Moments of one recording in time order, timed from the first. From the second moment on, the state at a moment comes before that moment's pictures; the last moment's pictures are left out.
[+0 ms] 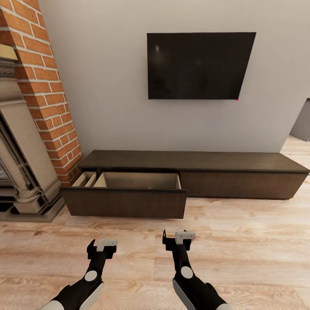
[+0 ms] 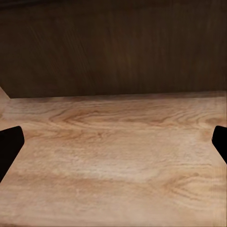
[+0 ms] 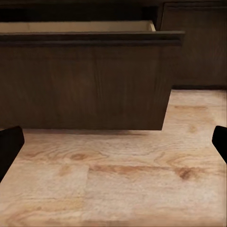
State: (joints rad) left arm -0.53 0.10 -0.71 -0.48 0.49 -0.32 0.42; right arm -0.49 0.14 0.54 -0.61 -0.26 -0.32 -0.41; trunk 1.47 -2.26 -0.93
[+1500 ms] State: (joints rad) left arm -0.53 0.09 -0.71 -0.58 0.49 -0.32 0.49; right arm -0.49 0.14 0.53 -0.55 -0.30 -0.30 -0.40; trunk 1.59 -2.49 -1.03
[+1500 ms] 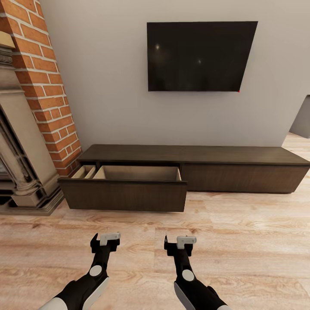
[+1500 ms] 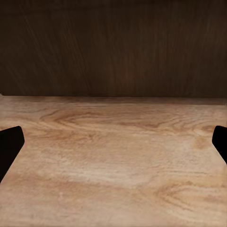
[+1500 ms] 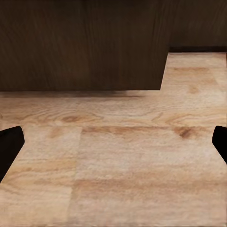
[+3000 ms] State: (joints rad) left arm -0.53 0.09 -0.71 -0.57 0.49 -0.32 0.48; right arm -0.49 0.14 0.53 -0.50 -0.37 -0.29 -0.32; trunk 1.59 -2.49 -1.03
